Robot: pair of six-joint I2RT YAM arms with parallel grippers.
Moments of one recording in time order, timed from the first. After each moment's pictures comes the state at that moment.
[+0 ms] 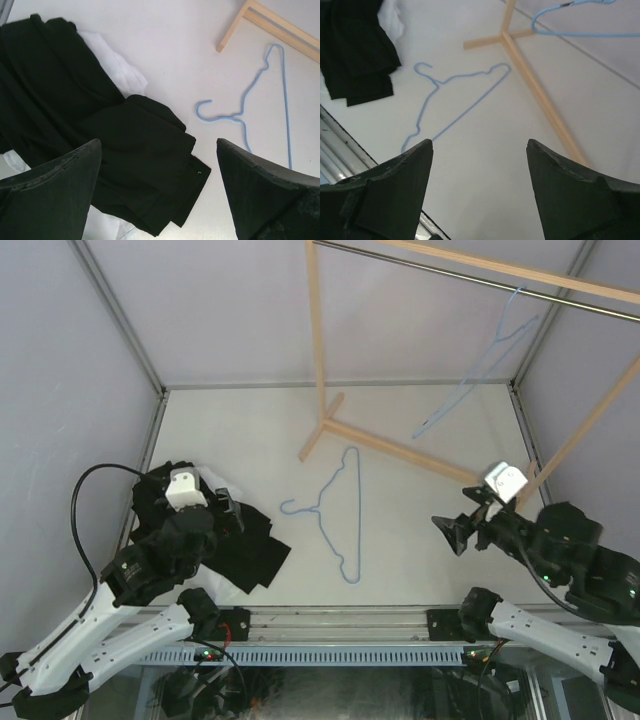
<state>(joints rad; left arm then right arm) -0.84 0.55 0.84 -0.87 -0.75 -0.60 0.92 0.49 1.20 -0.97 0.23 -0.06</state>
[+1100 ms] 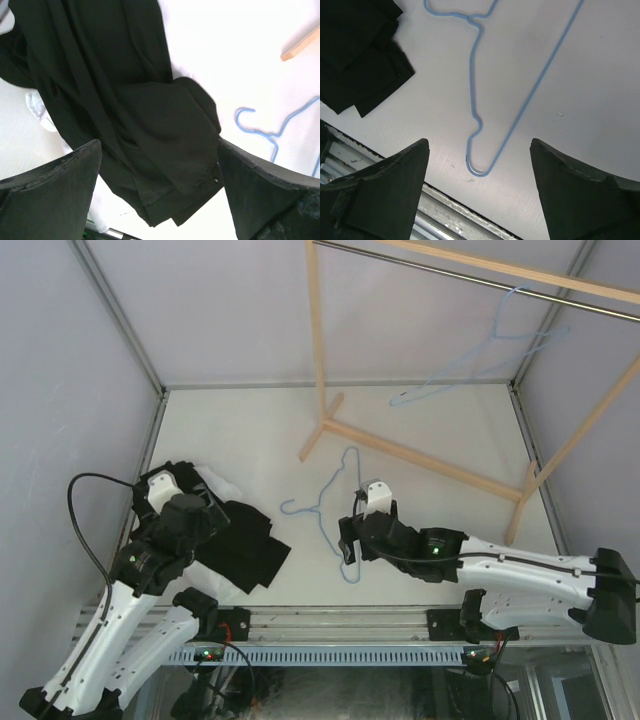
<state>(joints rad) -0.45 0.59 0.77 -0.97 -0.59 -0.80 1.20 1.05 0.78 -0.48 0.46 0.62</state>
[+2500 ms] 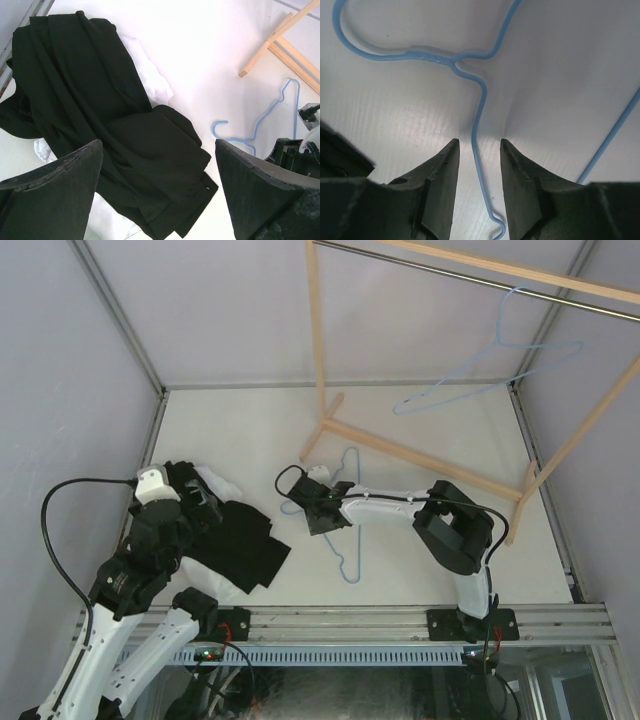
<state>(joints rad) -0.45 0.48 0.86 -0.88 -0.54 -0.54 1.00 1.94 1.32 -0.55 0.30 0.65</state>
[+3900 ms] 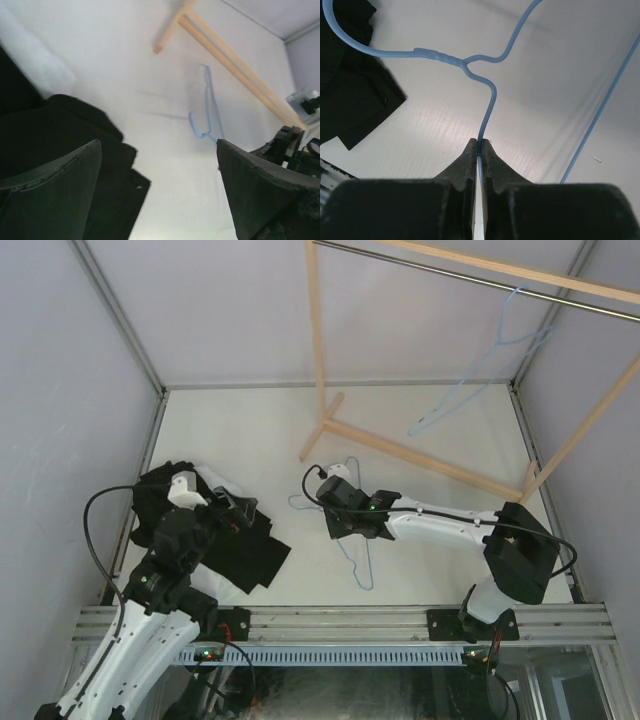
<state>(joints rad) -0.43 0.39 0.55 -0.52 -0.21 -0.65 1.00 1.61 1.07 -0.45 0.21 0.58</state>
